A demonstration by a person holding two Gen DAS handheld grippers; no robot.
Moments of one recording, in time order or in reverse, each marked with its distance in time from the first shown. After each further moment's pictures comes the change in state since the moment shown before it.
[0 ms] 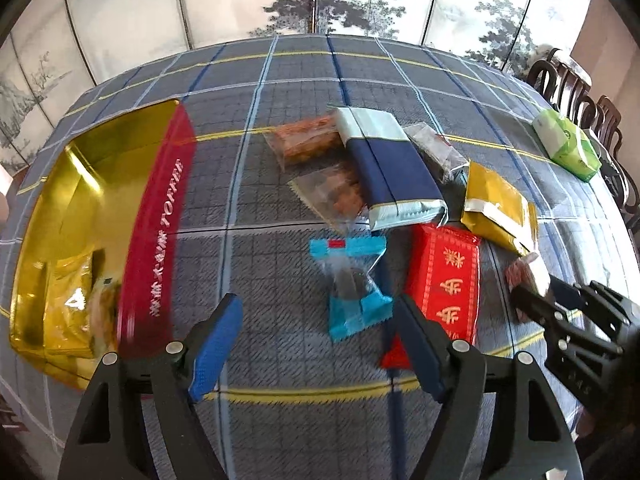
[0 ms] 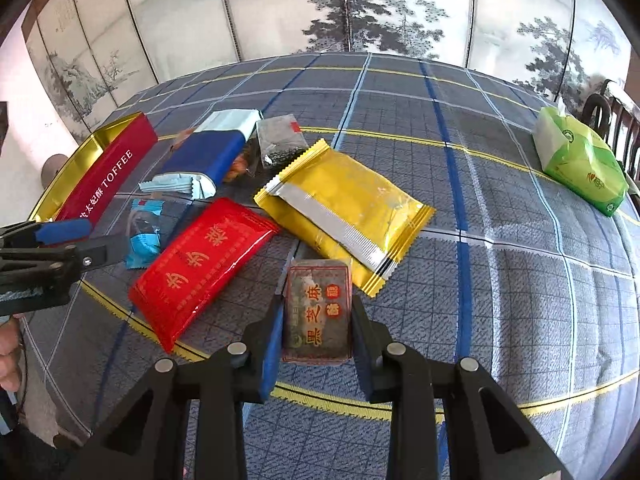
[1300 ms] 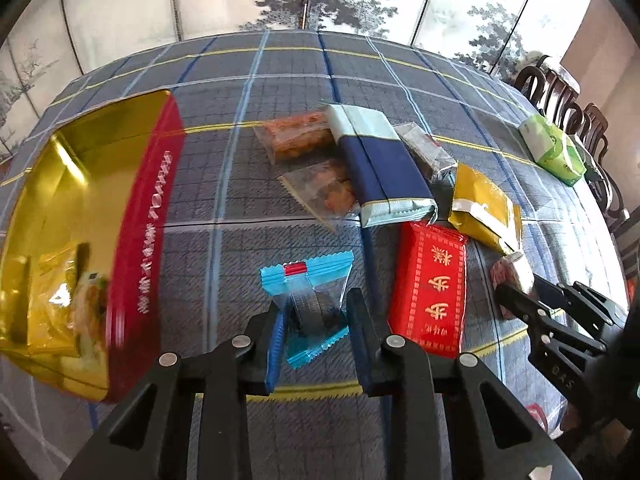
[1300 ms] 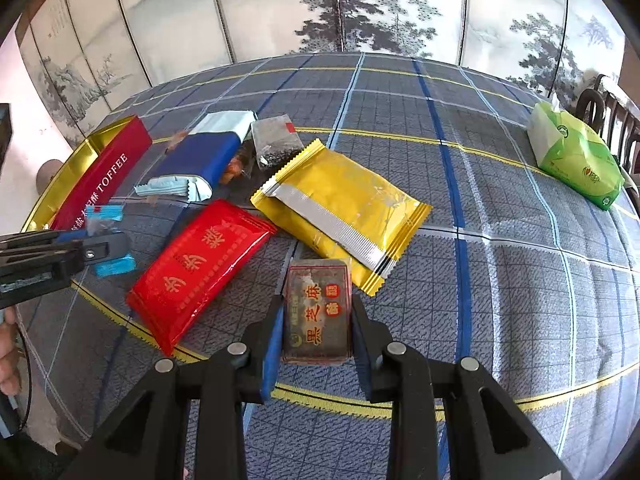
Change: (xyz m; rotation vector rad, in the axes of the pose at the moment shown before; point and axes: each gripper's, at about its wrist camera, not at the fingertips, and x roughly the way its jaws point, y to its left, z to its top) left arm -0.008 0.011 -0.004 -0.013 0.010 -0.071; right arm -0.001 0.002 0.000 0.016 0.005 -0.026
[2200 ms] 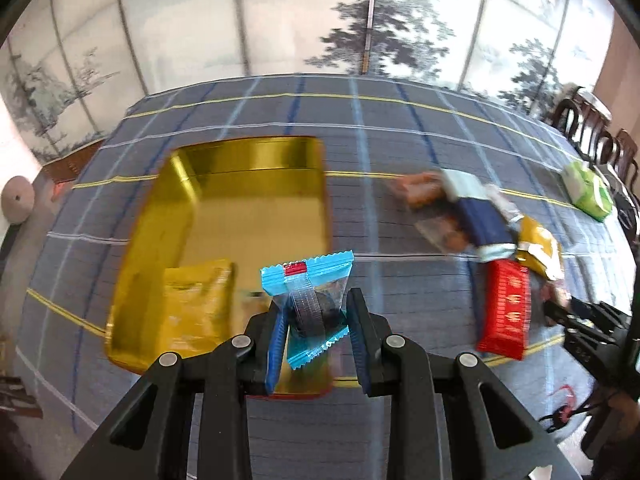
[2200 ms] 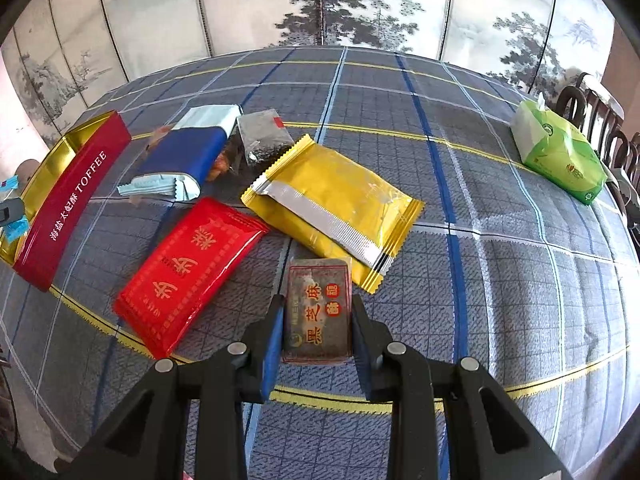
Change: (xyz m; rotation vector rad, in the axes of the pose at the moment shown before) left arm -0.063 0.091 0.002 -0.057 -0.109 0.163; right arm 0.003 0.011 0.003 0.030 0.025 -0.096
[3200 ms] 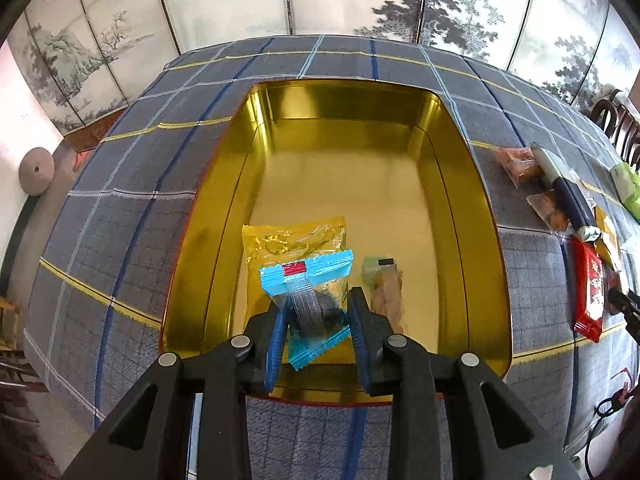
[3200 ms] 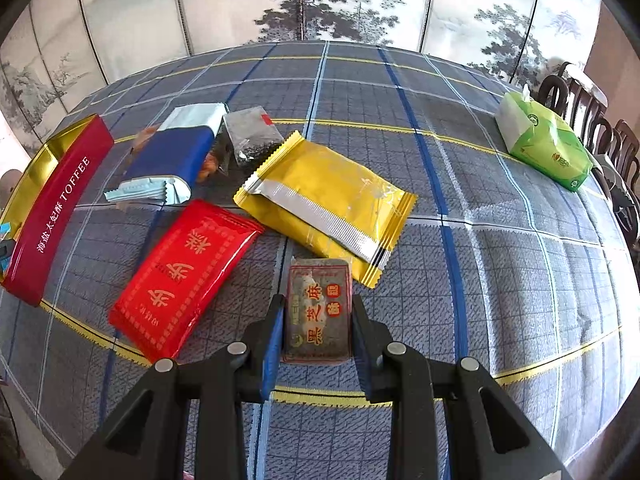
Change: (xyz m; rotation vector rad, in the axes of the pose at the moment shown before) left arm 0.037 0.075 -0.021 -0.057 0.091 0.067; right arm 0.003 0.010 0.002 0.047 0.021 -0.063
